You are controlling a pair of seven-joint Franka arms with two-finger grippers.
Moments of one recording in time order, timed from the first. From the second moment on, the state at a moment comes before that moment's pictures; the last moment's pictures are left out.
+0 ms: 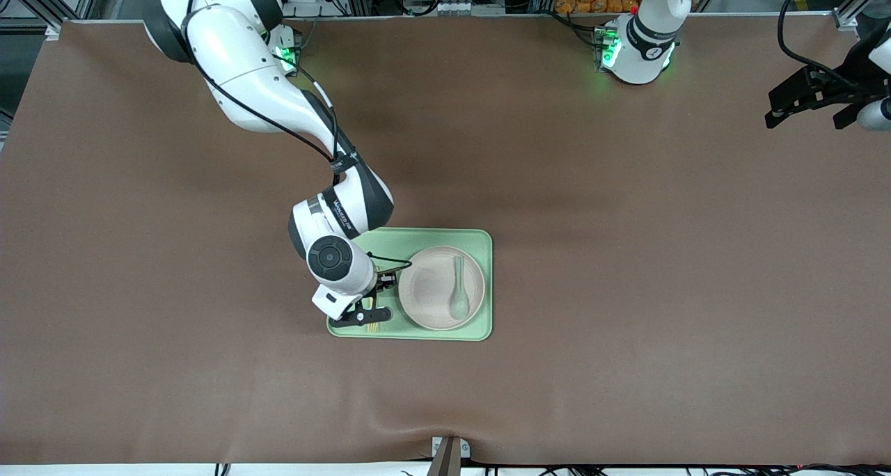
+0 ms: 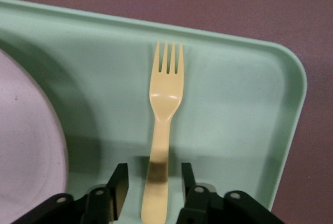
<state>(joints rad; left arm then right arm) 0.00 -0.04 -0.07 -1.48 -0.01 1.42 -0.06 0.49 0.92 -0.02 -1.25 0.06 2.12 0.31</state>
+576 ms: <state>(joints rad) 0.00 -0.04 -0.07 -1.48 -0.01 1.42 -0.06 0.46 0.84 -0.02 -1.23 0.06 2.02 0.28</state>
